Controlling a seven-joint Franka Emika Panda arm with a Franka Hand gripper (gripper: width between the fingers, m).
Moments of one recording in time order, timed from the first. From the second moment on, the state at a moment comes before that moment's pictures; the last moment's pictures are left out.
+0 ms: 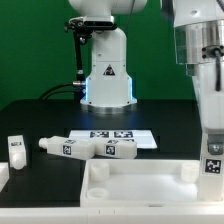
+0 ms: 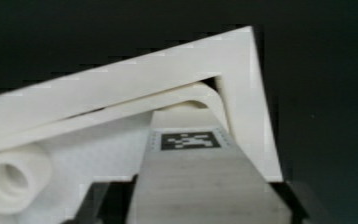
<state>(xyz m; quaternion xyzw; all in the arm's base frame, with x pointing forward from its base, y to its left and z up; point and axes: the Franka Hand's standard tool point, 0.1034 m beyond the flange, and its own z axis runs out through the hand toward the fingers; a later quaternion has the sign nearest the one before) 0.640 0.112 0.103 -0.57 0.81 0.00 0.09</state>
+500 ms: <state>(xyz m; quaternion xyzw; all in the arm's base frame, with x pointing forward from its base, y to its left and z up) 0.640 0.111 0.103 -0.56 0.82 0.00 0.08</state>
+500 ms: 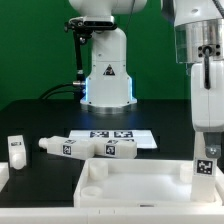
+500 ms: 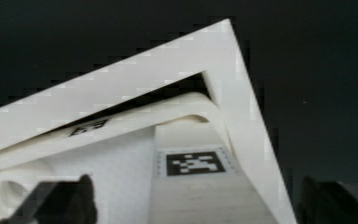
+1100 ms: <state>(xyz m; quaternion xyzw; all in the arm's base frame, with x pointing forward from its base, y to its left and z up) 0.647 0.116 0.134 -0.58 0.81 0.00 0.10</state>
